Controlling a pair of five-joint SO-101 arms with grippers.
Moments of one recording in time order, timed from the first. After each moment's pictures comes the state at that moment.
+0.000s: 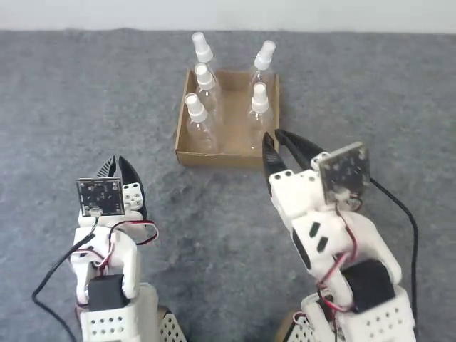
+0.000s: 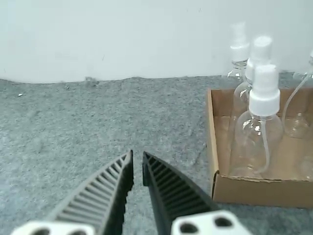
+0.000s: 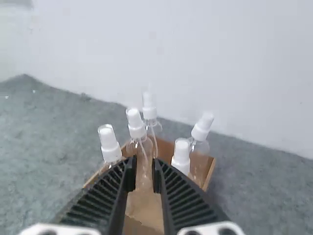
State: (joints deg) left arm -12.7 -101.9 90.1 43.0 -0.7; right arm -25.8 -76.3 51.5 42.9 0.7
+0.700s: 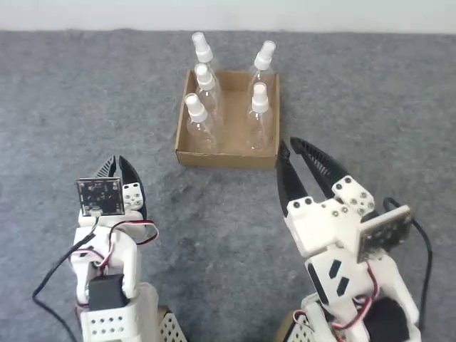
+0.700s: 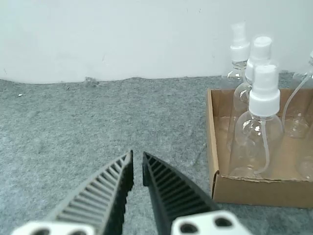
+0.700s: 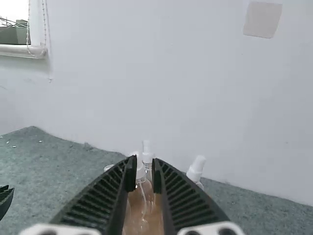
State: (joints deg) left arm -12.7 -101.9 90.1 43.0 -0.7; right arm -25.8 -93.8 56.2 42.9 0.7
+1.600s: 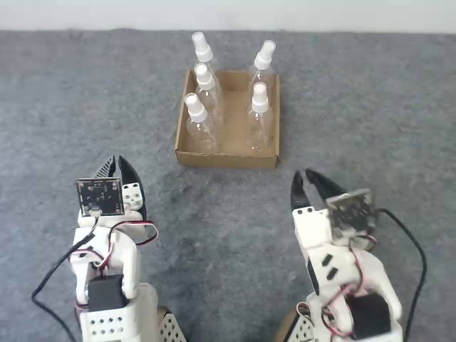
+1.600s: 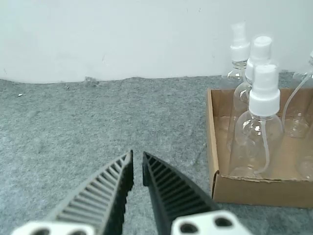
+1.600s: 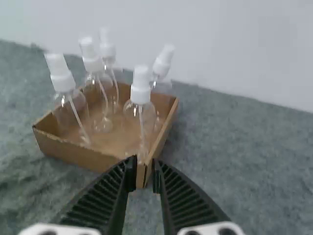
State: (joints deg) left arm -12.7 -101.9 90.1 43.0 -0.7; right arm -16.5 -103.9 75.3 57.5 5.3
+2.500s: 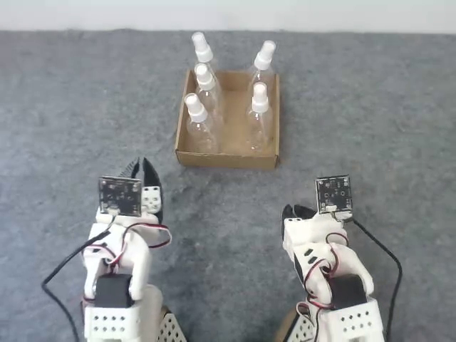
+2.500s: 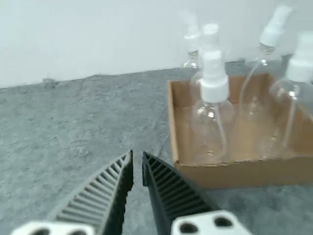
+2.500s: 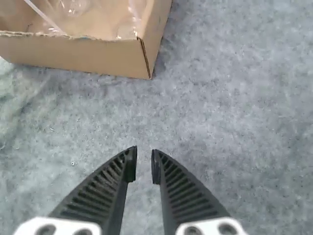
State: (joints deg) left arm -3.8 -102.1 92.5 43.0 -0.7; right arm -16.6 -102.9 95.1 57.9 -9.6
